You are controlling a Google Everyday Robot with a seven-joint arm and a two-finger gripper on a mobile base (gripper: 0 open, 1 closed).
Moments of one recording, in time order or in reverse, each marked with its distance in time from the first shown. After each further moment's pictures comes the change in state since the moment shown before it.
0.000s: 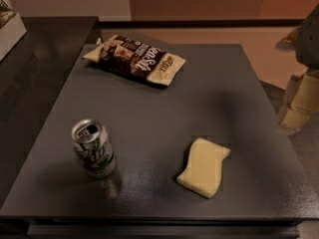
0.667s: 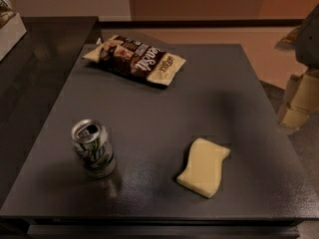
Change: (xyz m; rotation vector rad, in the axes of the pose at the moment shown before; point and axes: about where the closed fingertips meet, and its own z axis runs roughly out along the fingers) arm -0.002 -0.001 0.001 0.001 -0.003 0.000
